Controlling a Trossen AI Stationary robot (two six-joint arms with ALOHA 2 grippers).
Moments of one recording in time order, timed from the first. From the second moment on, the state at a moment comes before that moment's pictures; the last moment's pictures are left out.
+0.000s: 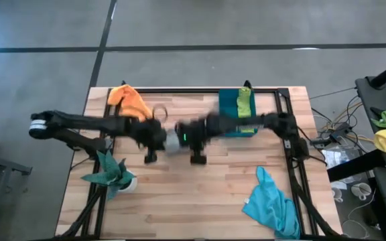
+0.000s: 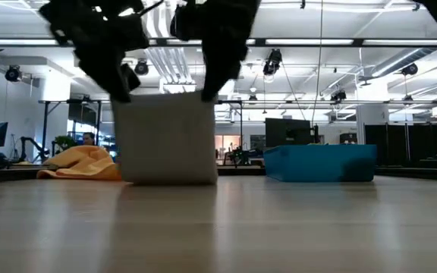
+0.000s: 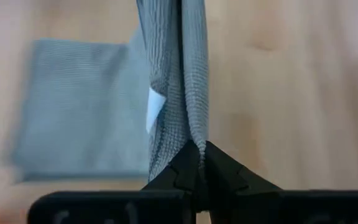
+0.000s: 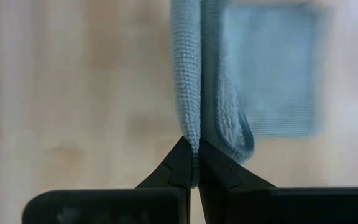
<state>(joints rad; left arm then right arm) -0.01 1.19 0.78 -0.49 0.17 -0.10 0.08 2.10 1.87 -1.00 -0.04 0.04</state>
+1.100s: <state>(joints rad) -0.45 1.74 0.76 0.26 0.36 -0.62 0.36 2.10 1.35 -0.23 -0.44 0.72</state>
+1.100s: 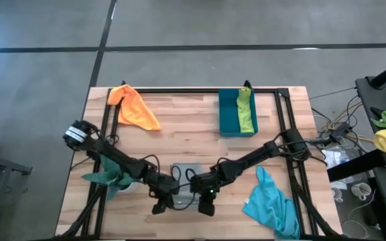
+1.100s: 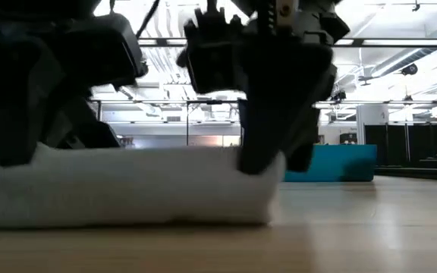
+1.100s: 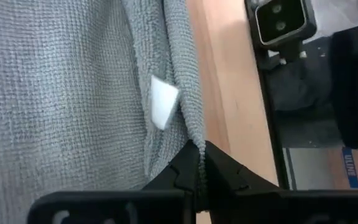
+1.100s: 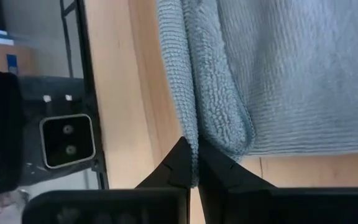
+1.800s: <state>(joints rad) -0.41 1.80 0.76 0.28 0.33 -0.62 0.33 2.10 1.29 -0.21 -0.44 0.77</state>
